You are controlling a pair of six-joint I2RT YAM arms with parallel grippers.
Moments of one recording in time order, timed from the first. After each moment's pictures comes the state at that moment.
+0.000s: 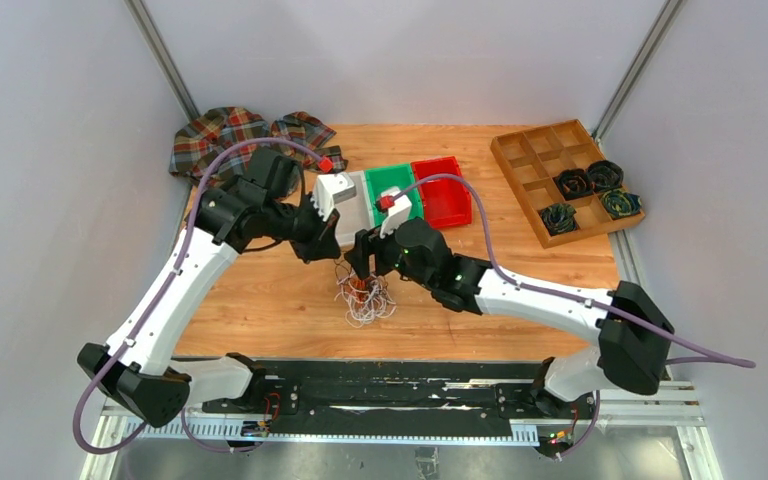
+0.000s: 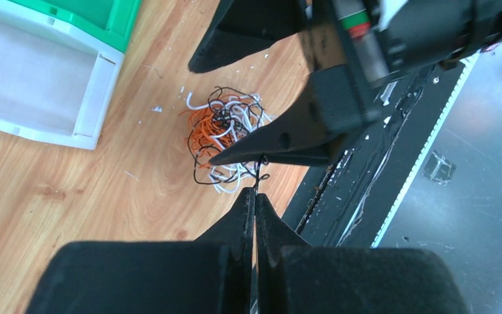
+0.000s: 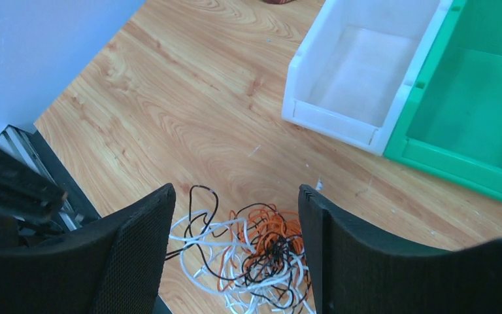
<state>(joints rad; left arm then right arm) -0.47 1.22 1.42 -1.09 0.55 0.30 1.04 1.41 0.97 0.14 0.19 0.35</state>
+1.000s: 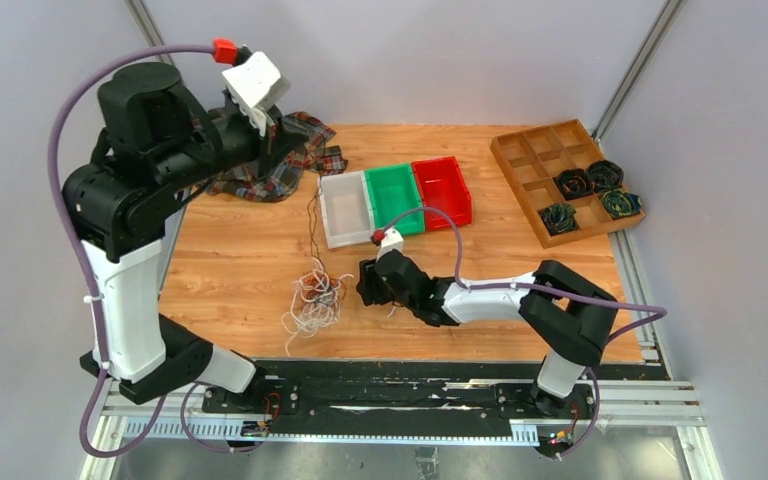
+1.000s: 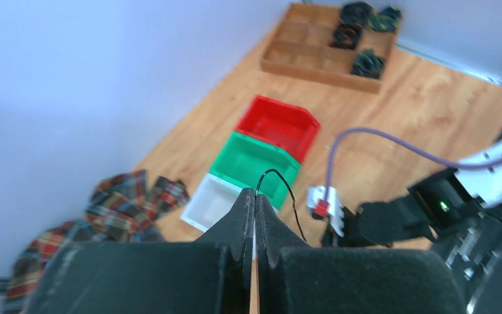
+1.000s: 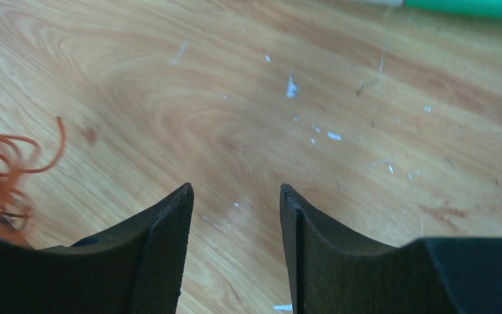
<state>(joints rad) -0.47 1.43 2.42 -1.25 0.39 0.29 1.05 1.70 0.85 0.30 0.24 0.51</state>
